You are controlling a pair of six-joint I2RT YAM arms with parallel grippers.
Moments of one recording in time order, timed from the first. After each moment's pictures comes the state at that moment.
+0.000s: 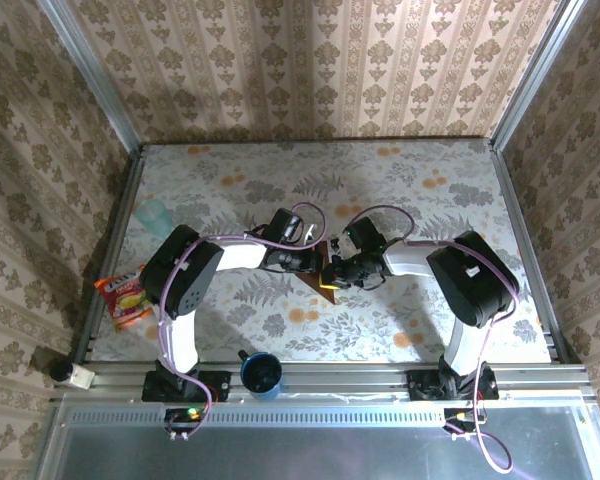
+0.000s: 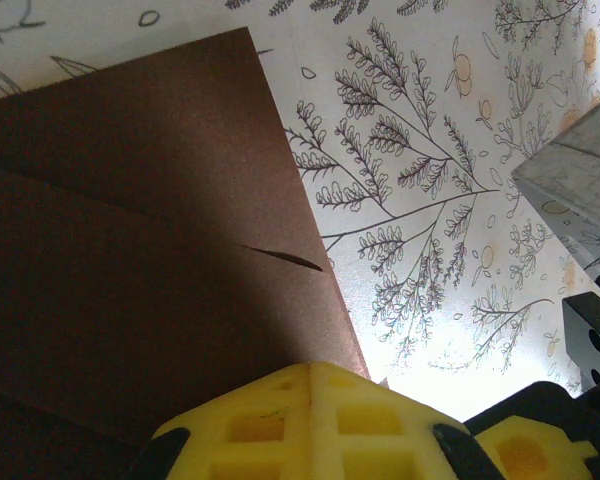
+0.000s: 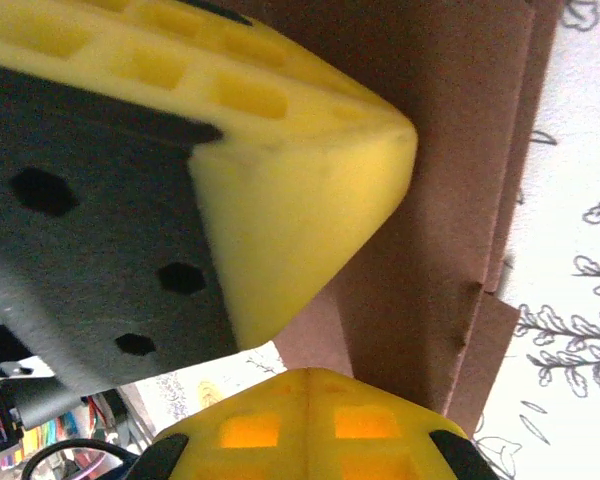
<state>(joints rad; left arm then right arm) -0.69 1.93 1.01 -0.03 0.52 -0.53 0.51 1.81 0.86 -0.11 -0.65 0.63</state>
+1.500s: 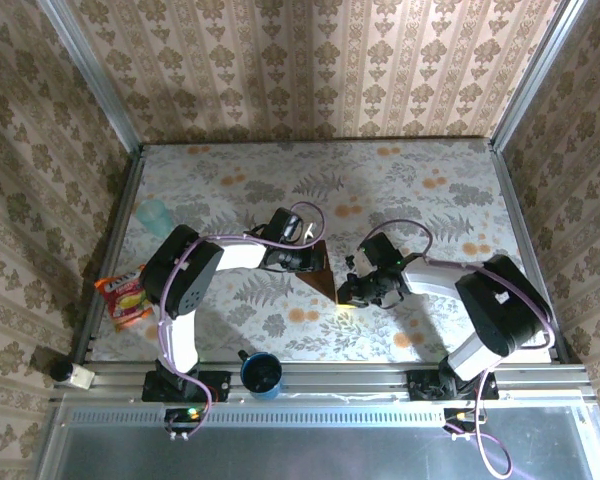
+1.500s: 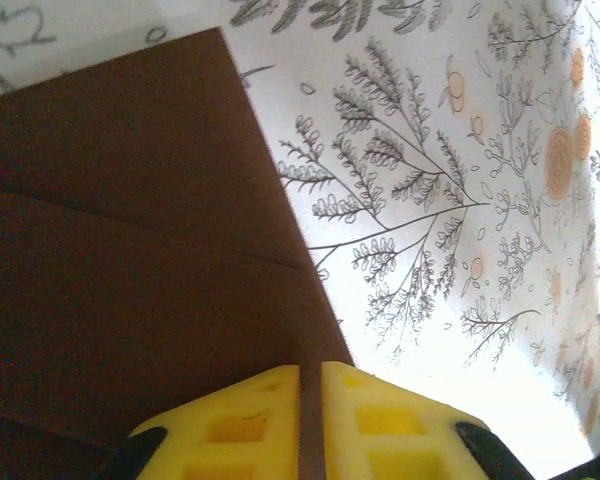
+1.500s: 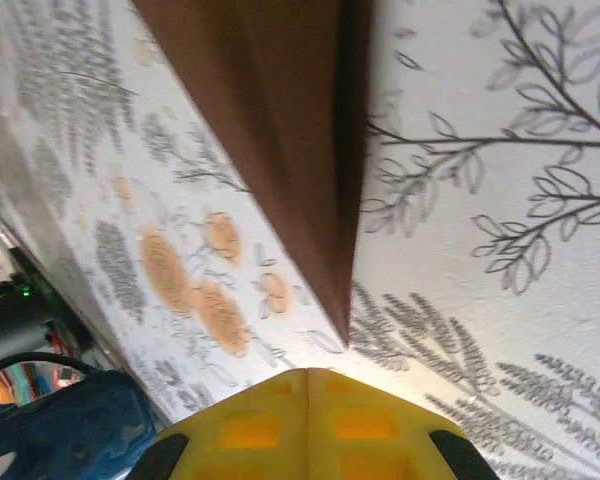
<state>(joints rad) -0.68 1.92 1.01 -0.01 0.52 -0.57 0.51 1.56 0.67 -0.23 -0.63 0.60</state>
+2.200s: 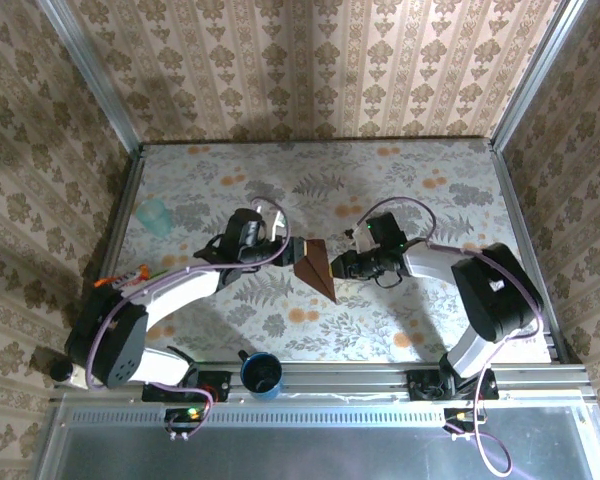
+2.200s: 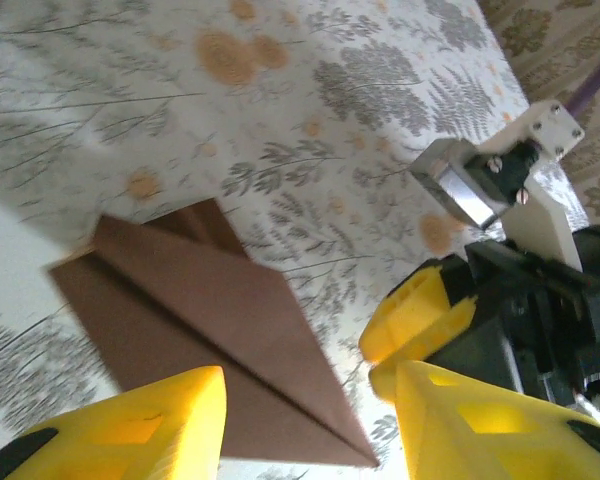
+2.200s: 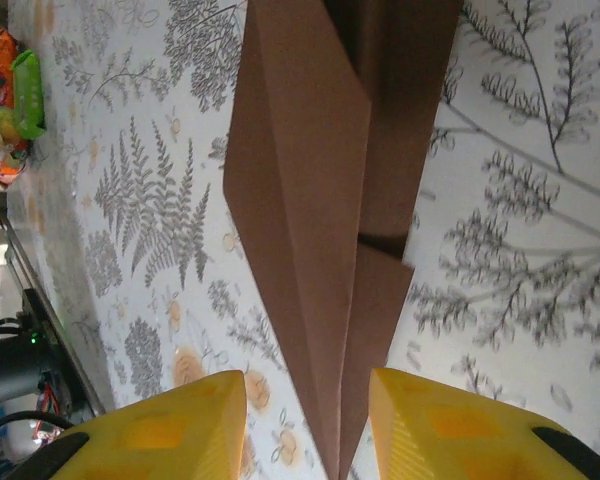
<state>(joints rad) -0.62 1.36 0.71 0.05 0.35 -0.48 0.41 1.68 0.79 -0.10 -0.65 0.41</state>
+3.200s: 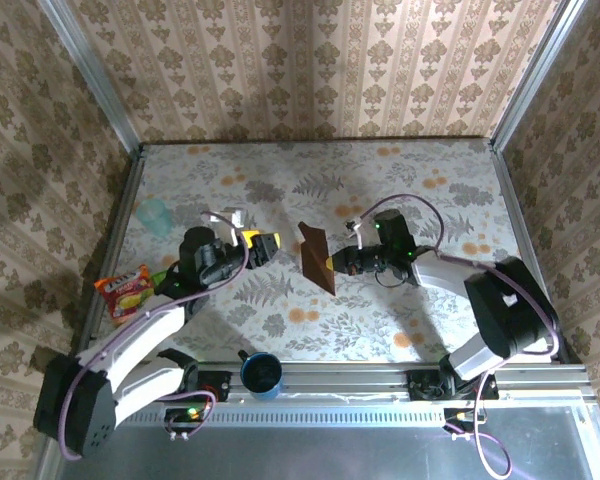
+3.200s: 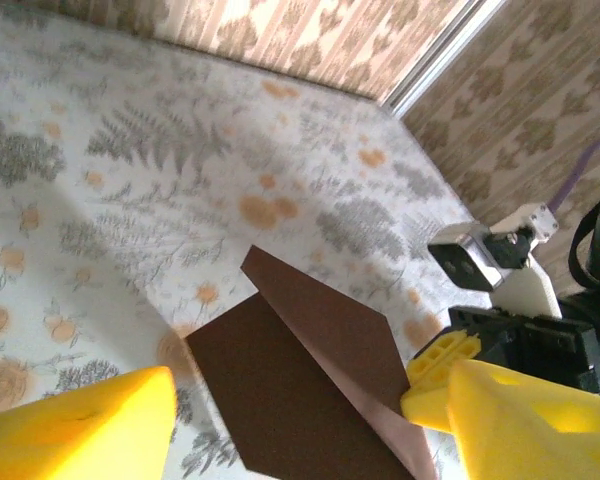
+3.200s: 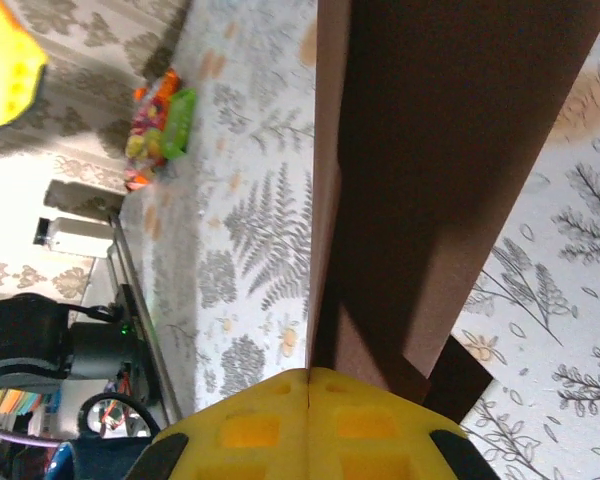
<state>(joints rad) -0.48 0.96 0.49 0.22 0.35 -0.51 0.41 1.52 0.68 0.16 -0.78 0.45</state>
